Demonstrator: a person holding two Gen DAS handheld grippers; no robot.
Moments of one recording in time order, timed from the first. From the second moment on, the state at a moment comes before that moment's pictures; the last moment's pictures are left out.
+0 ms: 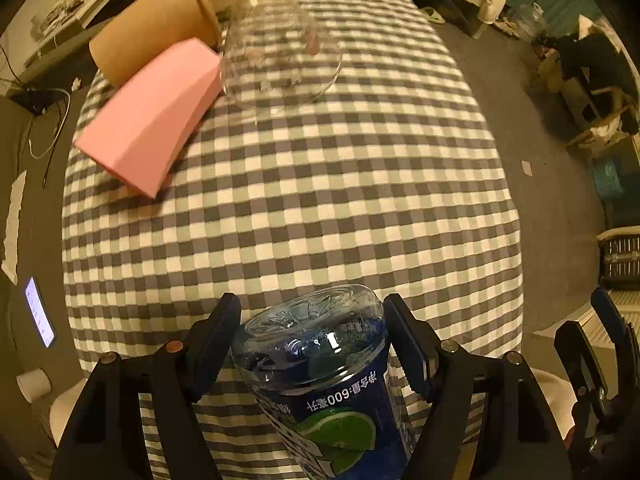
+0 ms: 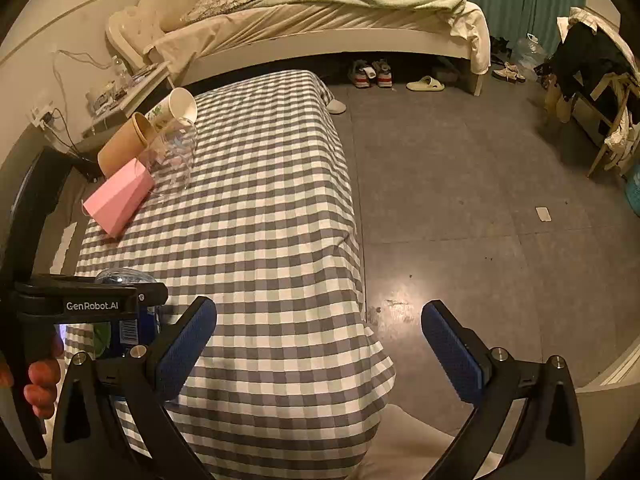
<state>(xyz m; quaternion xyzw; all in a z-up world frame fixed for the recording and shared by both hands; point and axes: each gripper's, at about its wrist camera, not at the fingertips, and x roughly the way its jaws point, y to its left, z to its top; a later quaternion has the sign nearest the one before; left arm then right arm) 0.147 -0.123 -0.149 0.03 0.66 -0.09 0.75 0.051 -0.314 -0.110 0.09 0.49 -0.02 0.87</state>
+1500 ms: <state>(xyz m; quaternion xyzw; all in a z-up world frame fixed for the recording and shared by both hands) 0.083 -0.115 -0.021 0.04 0.33 -0.11 0.94 0.007 -0.309 -0.049 0.08 0.44 -0.05 0.89</state>
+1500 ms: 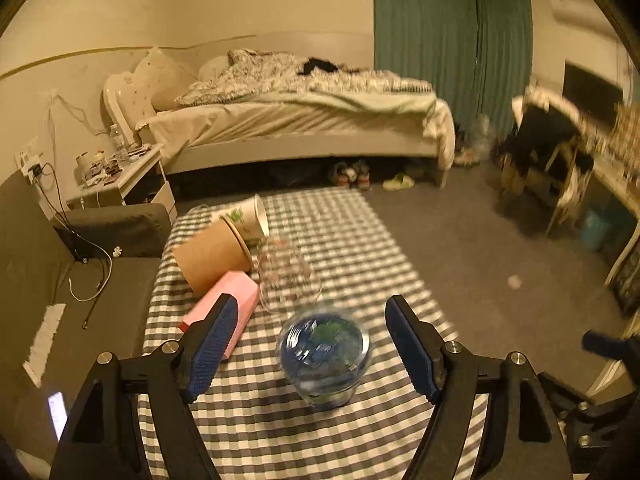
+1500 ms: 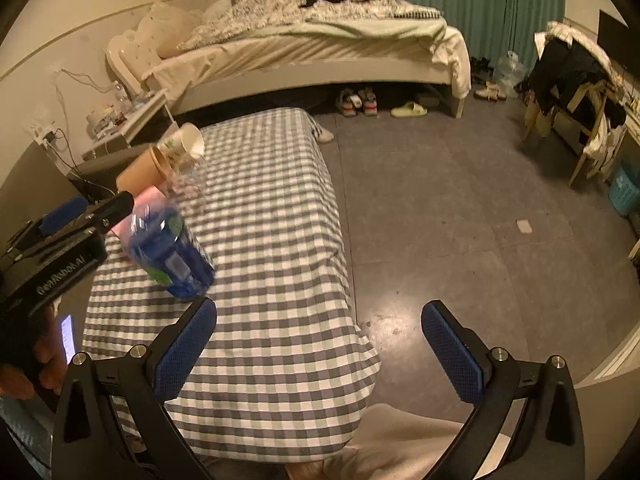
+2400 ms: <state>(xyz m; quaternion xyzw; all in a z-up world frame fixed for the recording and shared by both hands) -0.034 -0.013 -0.018 -0.02 0.32 -0.06 0.94 -0.051 -0.213 -0.026 0.01 0.35 0.04 0.93</state>
